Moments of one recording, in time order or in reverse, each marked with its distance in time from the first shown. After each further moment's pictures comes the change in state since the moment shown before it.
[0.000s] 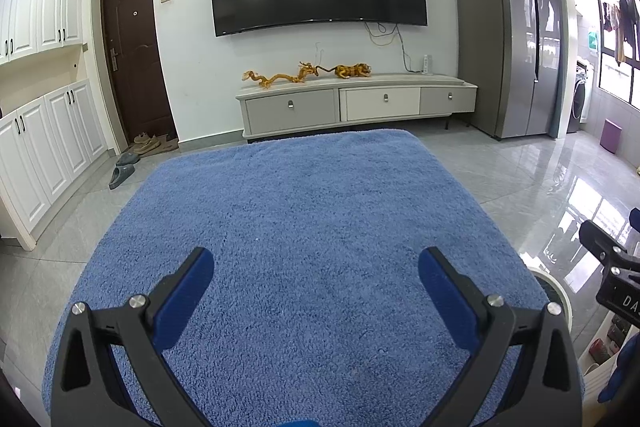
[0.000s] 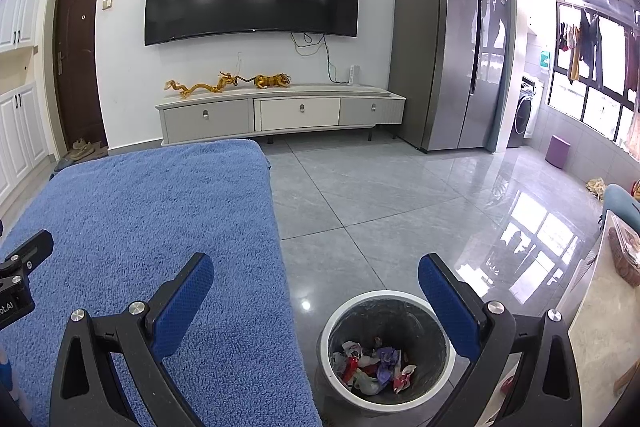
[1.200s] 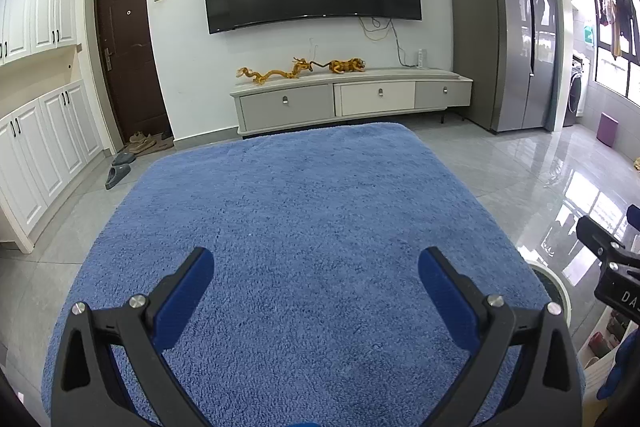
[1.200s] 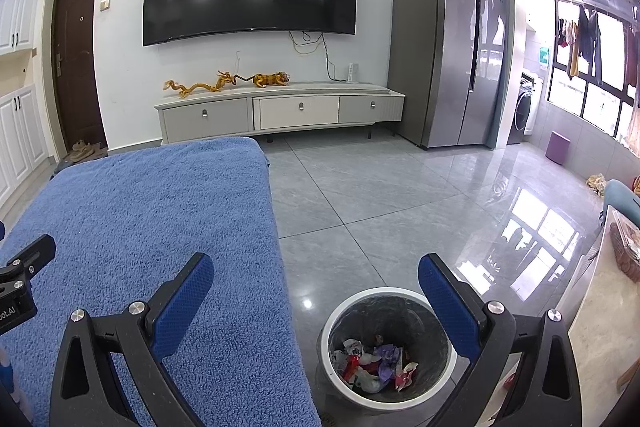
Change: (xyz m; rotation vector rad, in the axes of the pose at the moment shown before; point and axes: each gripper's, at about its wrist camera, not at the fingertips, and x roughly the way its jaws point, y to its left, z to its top) left arm 0.004 -0.004 -0.002 0.019 0.015 -0.017; right arm -0.001 -0.003 -0.005 0.012 0.007 0.000
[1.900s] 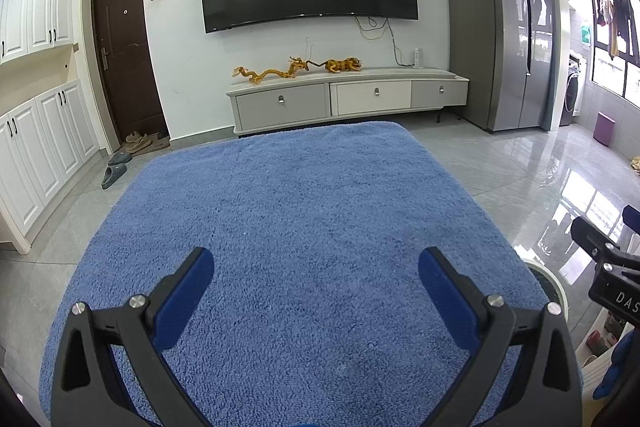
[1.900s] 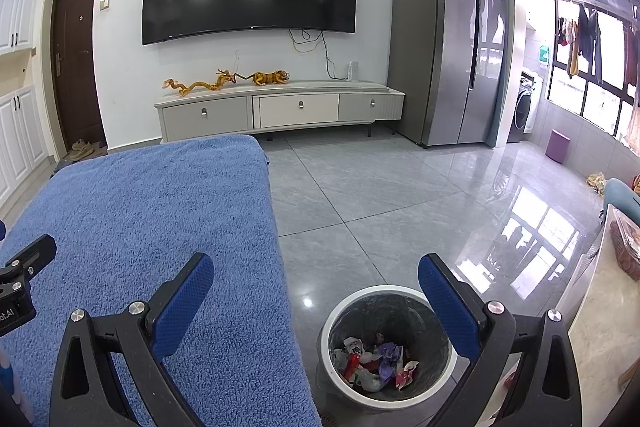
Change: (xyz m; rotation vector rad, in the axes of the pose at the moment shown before) left arm -0.001 -0.003 -0.002 0.002 0.002 -0.009; right arm 0.003 0.001 -0.003 0.001 0.004 -0.002
